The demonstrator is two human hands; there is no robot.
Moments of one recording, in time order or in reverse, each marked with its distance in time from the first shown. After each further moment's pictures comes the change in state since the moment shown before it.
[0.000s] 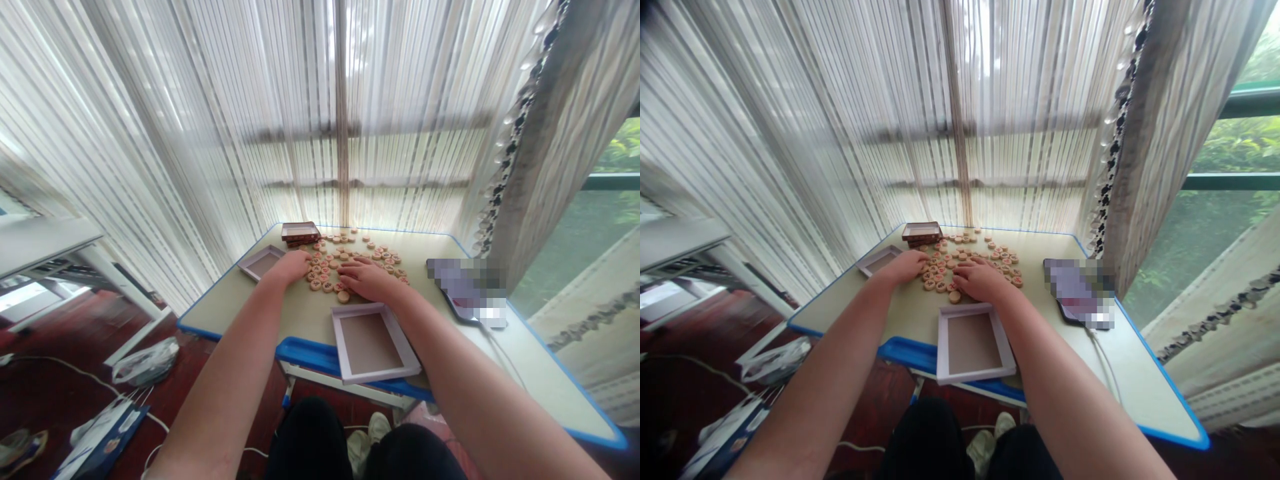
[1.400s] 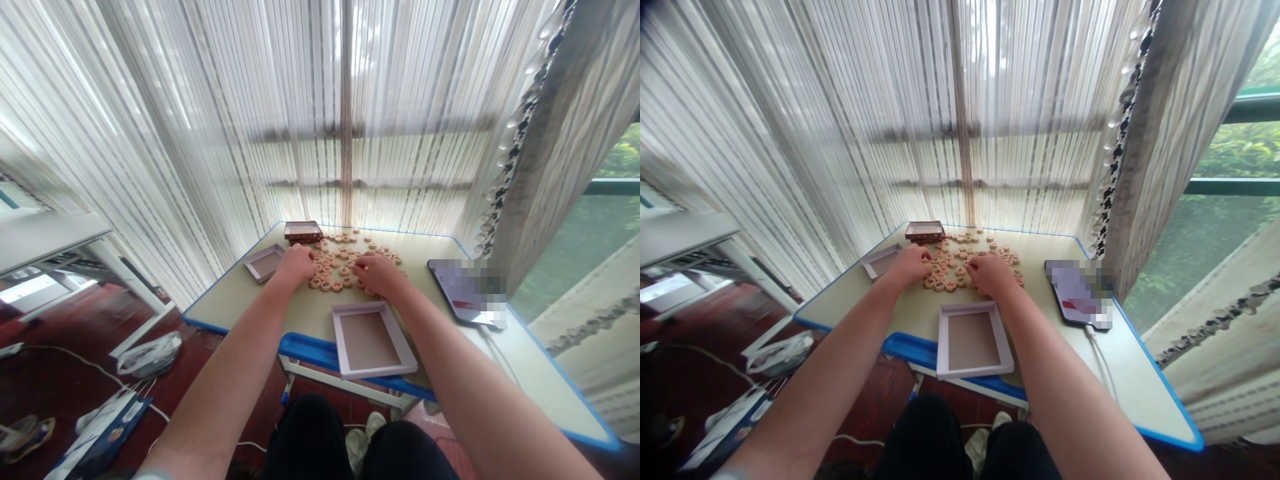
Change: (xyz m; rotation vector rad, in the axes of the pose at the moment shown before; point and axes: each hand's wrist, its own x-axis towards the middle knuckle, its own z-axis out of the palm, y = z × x) left_hand -0.020 0.017 -0.001 0.026 0.183 -0.126; right_hand -0.005 0.004 -0.014 -0.114 0.213 0.170
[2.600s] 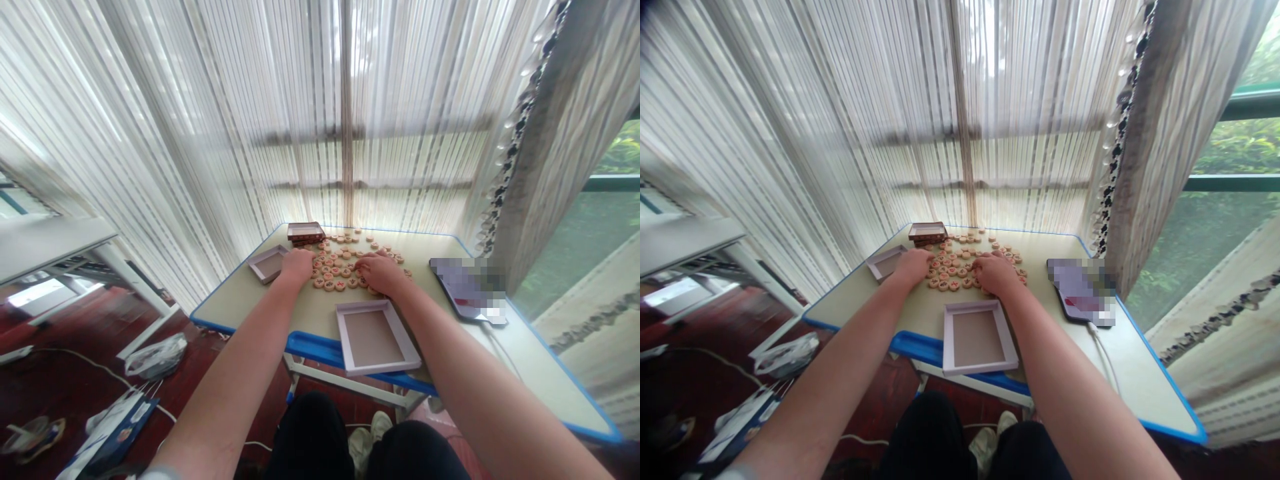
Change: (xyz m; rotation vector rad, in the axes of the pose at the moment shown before) left_hand 0.006 -0.007 0.011 0.155 -0.033 0.031; right_hand 0.003 0.008 0.011 -0.010 -0.058 0.022
